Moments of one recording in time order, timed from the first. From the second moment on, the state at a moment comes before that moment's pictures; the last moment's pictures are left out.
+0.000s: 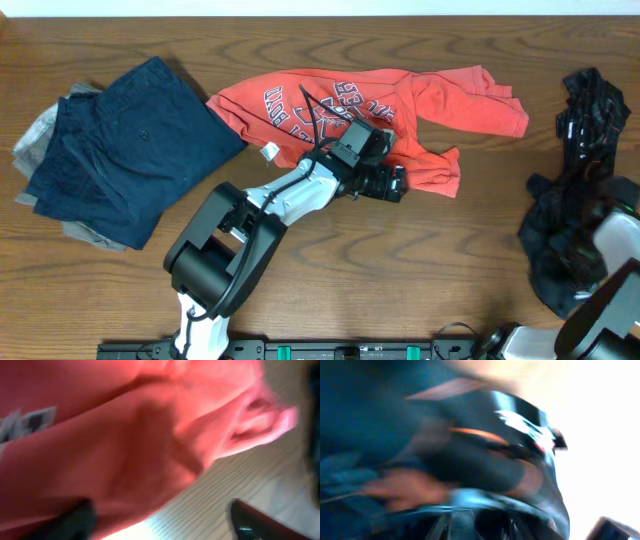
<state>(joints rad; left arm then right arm) -0.67 2.01 1.22 -0.25 0.39 -0.46 -0.65 1.55 0.75 -0.70 0.29 0.45</state>
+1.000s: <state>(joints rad) -0.09 1.69 1.19 -0.98 0.34 -0.25 -0.49 1.39 0.90 -0.72 -0.20 0.20</state>
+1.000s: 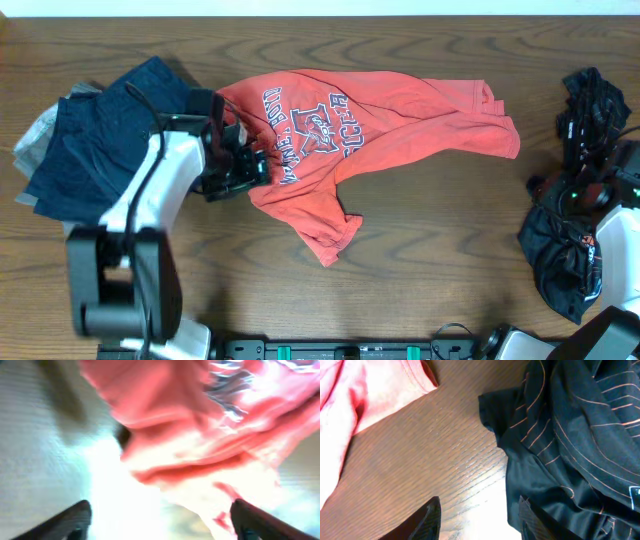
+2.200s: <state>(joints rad) -0.25 1.47 0.84 -1.10 0.27 -0.48 -0.48 1.39 0.90 -0.79 -0.22 0.19</state>
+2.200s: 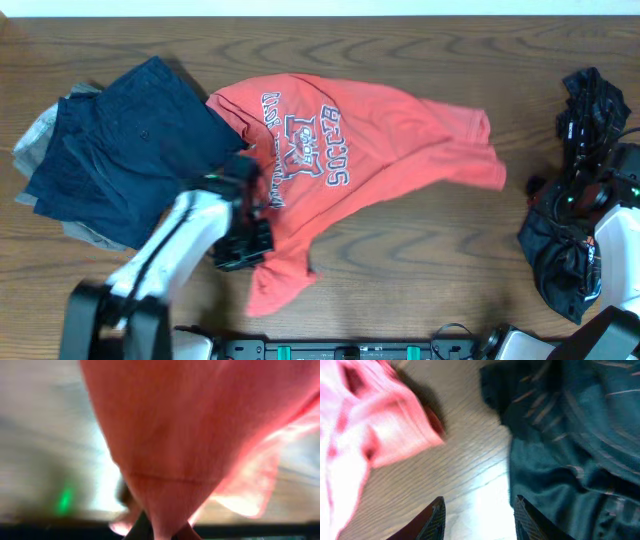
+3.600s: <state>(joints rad) -0.16 1.32 0.85 -1.02 0.26 -0.43 0.05 1.86 1.11 -0.35 -0.13 0.55</state>
